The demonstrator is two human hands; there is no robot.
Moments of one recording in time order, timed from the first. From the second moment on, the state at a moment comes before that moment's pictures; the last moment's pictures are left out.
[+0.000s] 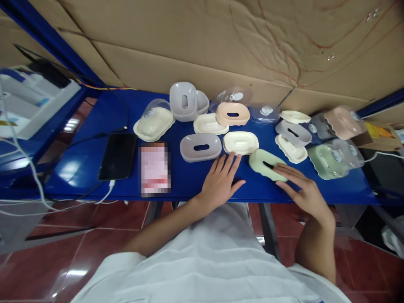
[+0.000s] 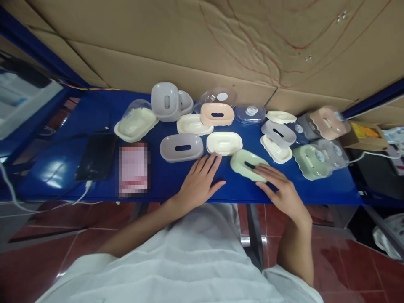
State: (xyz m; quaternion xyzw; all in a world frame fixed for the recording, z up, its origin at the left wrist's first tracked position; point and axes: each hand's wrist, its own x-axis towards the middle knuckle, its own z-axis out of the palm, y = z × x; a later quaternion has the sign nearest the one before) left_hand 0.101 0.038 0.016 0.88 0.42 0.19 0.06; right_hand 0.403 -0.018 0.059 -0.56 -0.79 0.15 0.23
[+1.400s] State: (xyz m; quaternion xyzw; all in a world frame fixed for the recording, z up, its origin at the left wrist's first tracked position) left_hand 0.021 0.007 0.003 0.84 0.40 0.35 0.13; right_hand 0.318 0.113 0.067 -0.52 -0.78 -0.07 0.34
